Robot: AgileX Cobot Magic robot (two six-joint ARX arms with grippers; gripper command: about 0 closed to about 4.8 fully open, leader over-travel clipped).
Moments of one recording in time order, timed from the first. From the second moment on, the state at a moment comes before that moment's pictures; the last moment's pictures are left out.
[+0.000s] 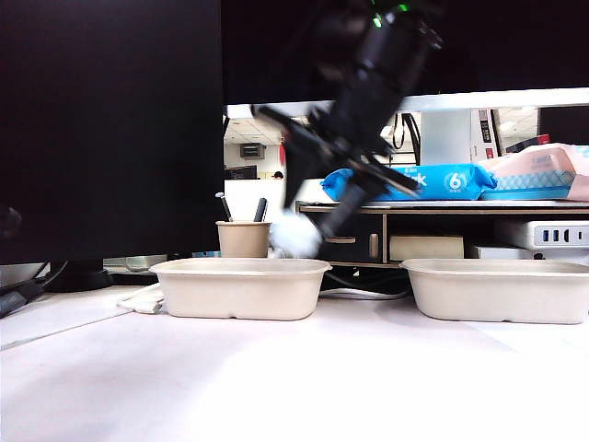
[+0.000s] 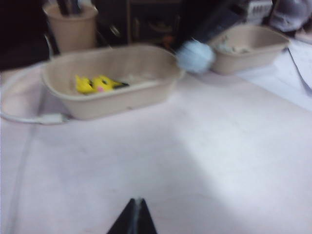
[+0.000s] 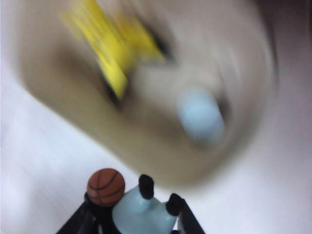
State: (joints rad) left arm -0.53 0.10 0.01 -0.13 0.11 -0.05; right arm 0.58 1.89 1.57 -0.77 -0.31 0.39
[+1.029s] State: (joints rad) left arm -0.33 0.00 0.01 -0.13 0.11 -0.05; right arm 0.58 2.06 1.66 -0.54 -0.31 0.39
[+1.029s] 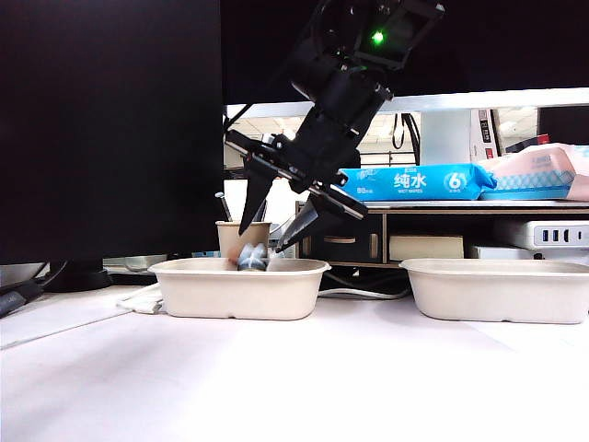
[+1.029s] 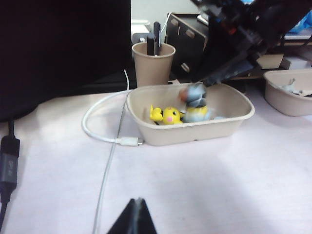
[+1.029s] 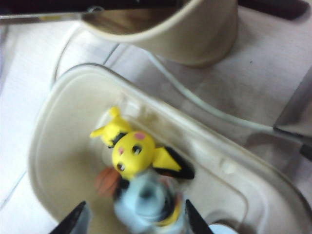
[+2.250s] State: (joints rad) left arm -0.05 0.00 0.01 -0.13 0.11 -0.05; right arm 0.59 1.06 1.33 -0.41 0.25 0.11
